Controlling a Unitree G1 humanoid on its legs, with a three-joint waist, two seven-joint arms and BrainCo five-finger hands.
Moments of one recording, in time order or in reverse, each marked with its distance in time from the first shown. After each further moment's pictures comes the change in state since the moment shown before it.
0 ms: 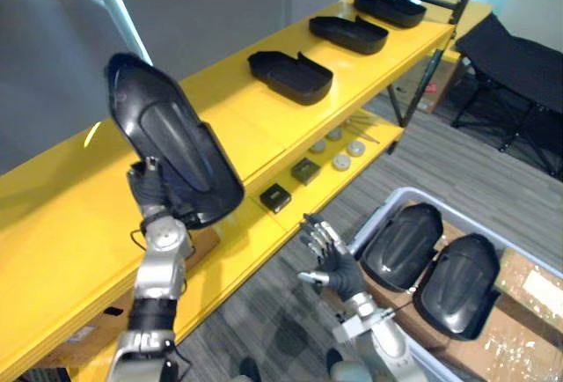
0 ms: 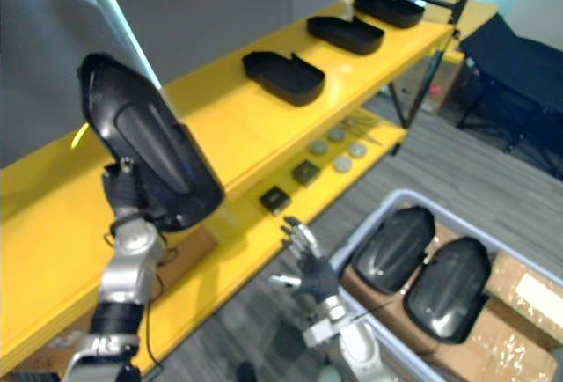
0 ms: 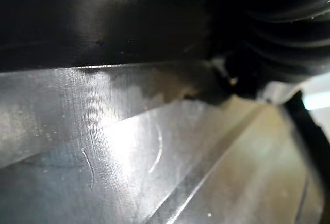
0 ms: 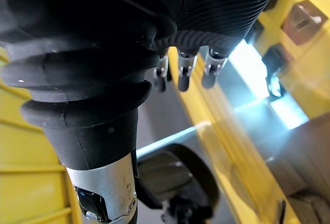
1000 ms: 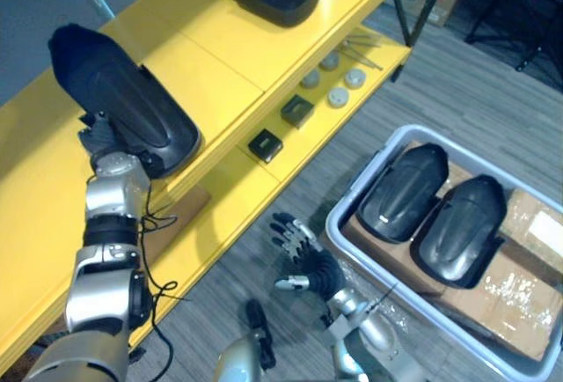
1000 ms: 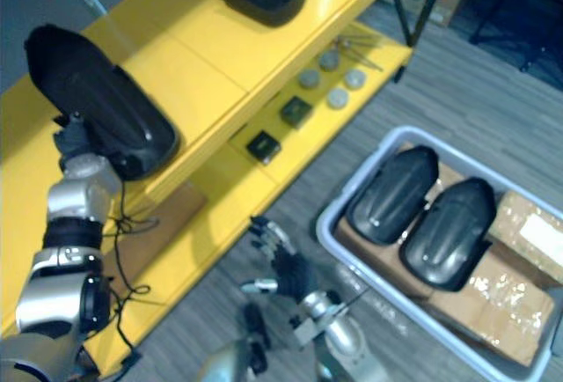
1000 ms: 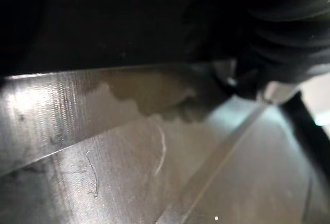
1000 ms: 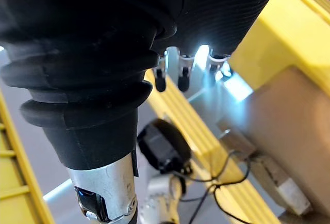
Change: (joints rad) left arm -0.412 0.207 0.009 0.370 -0.194 0.230 0.032; right arm -0.094 -0.121 0.135 -0.125 0.076 0.062 -0.065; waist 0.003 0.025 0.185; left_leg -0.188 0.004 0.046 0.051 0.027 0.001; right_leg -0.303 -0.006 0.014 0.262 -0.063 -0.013
